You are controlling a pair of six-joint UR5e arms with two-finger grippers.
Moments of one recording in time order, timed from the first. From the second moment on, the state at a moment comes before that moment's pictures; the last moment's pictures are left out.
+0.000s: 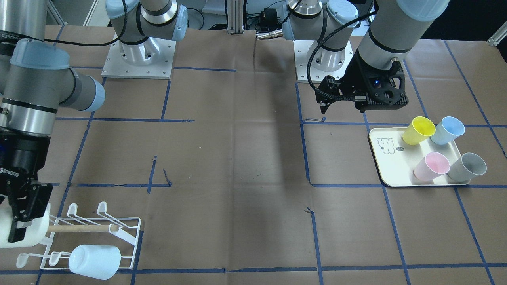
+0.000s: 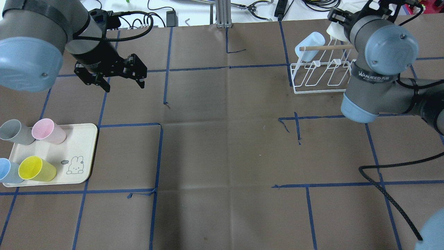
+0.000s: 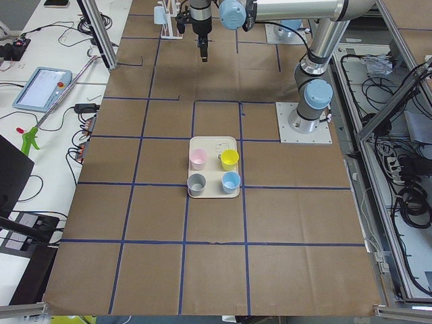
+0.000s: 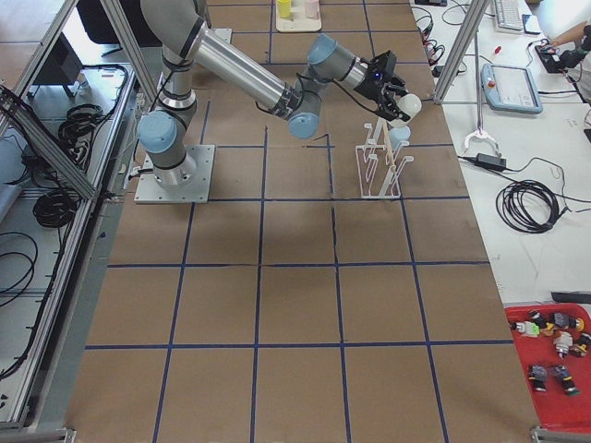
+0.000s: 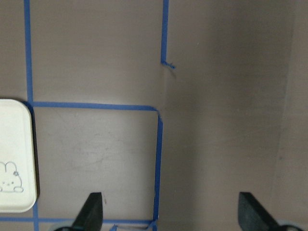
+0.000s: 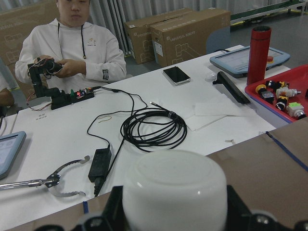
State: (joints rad) left arm -1.55 -1.59 -1.60 -1.59 1.55 -0.04; right arm 1.38 -1.20 1.82 -3.29 -1.61 0.20
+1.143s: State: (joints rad) left arm -1.54 -1.56 -1.63 -1.51 1.55 0.01; right arm 1.32 -0.99 1.75 -3.54 -1.61 0.07
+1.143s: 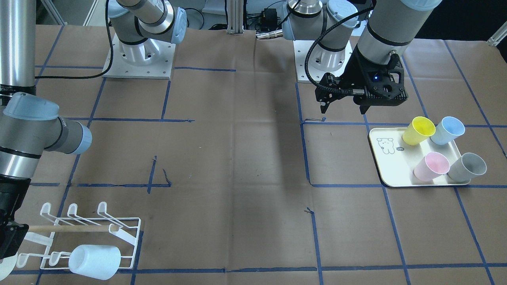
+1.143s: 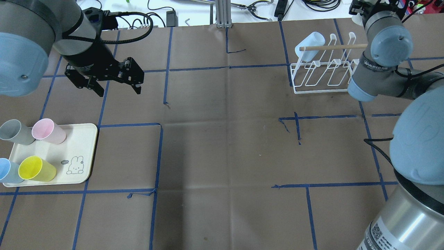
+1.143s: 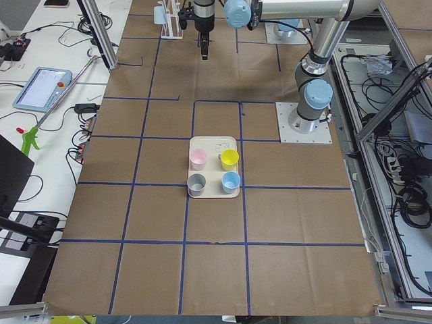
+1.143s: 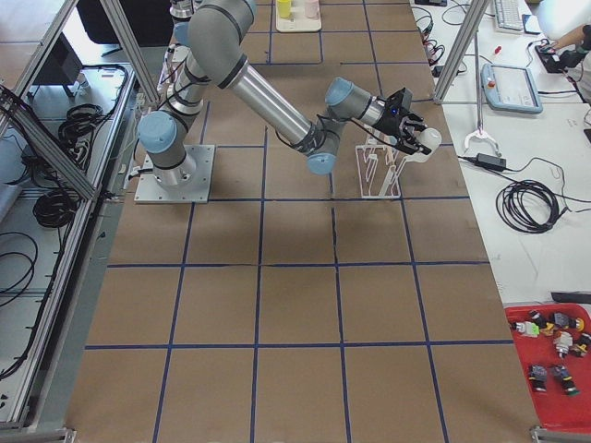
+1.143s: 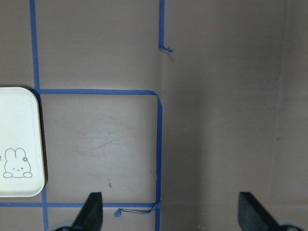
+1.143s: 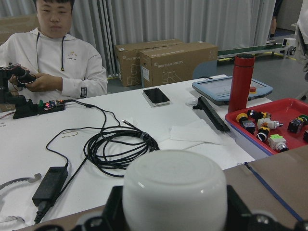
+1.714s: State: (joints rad) left arm -1.54 -1.56 -1.63 -1.49 1.55 0.02; right arm 1.32 -0.99 1.81 -3.54 -1.61 0.07
